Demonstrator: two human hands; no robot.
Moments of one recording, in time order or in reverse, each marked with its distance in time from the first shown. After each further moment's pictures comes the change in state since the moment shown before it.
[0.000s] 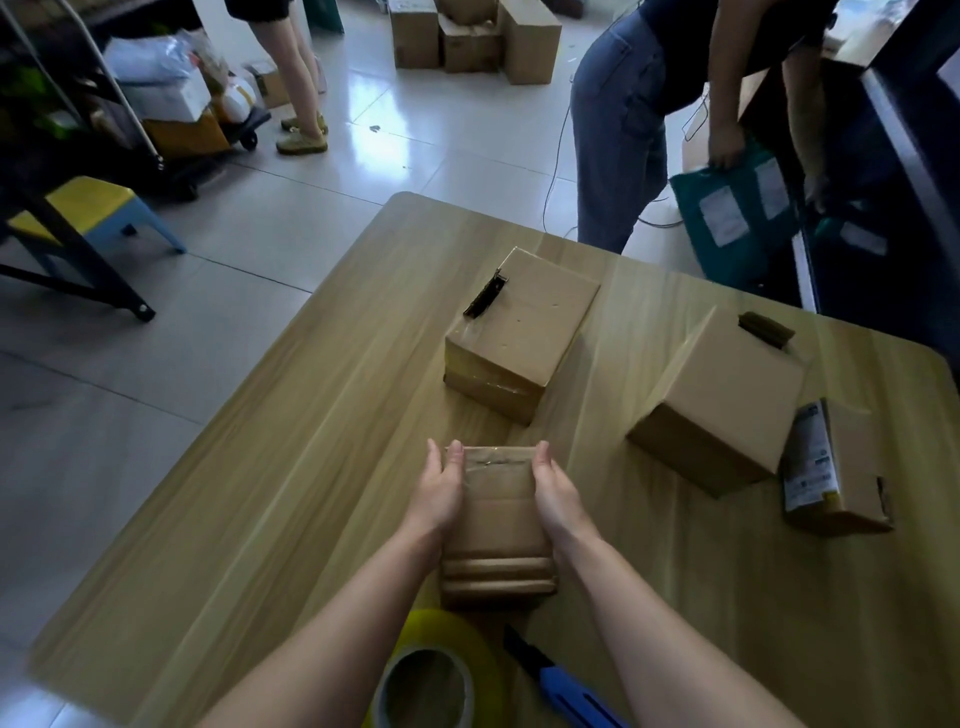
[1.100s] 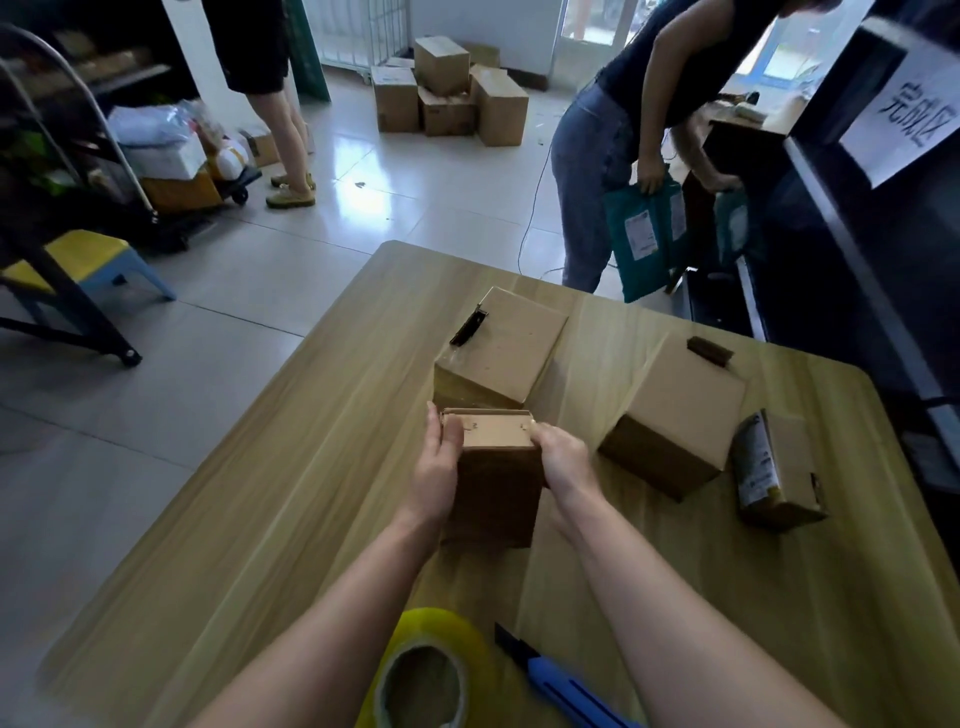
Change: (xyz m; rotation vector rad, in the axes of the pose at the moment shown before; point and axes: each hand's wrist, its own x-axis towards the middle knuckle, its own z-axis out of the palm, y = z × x) left_hand -0.048 0.046 -0.005 -0.167 -0.085 0.245; right_hand -0.047 -0.056 -0.017 0.179 0.185 -0.135
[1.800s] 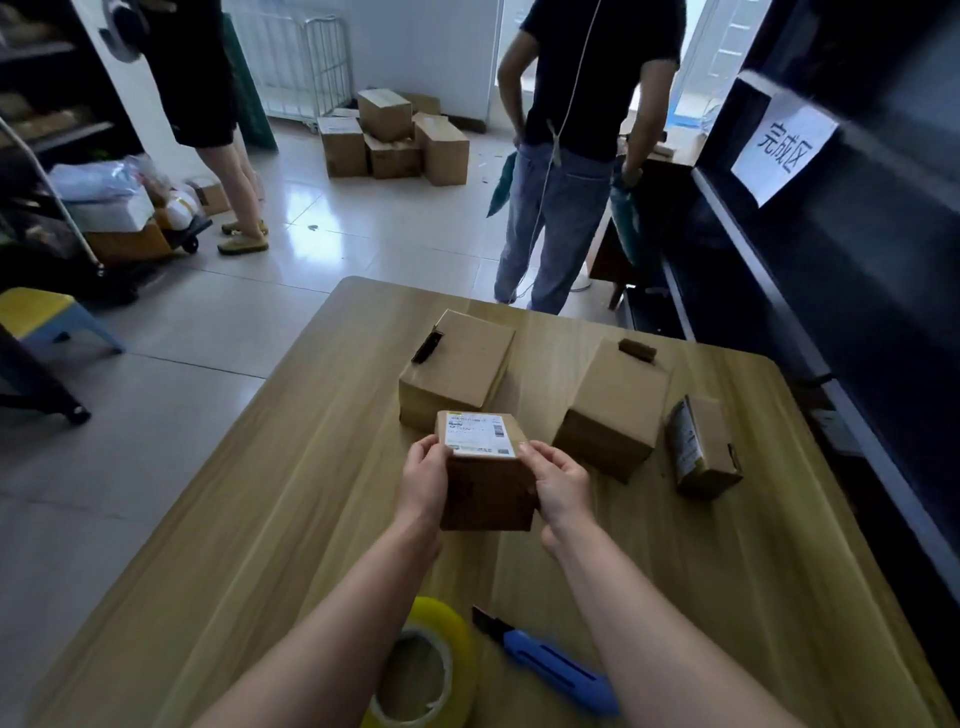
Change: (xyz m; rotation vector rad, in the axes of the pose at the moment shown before) left_hand -0.043 0.020 0.023 -0.131 0.068 -0.112; right_hand -0.066 0.008 -0.032 0.363 0.160 -0.046
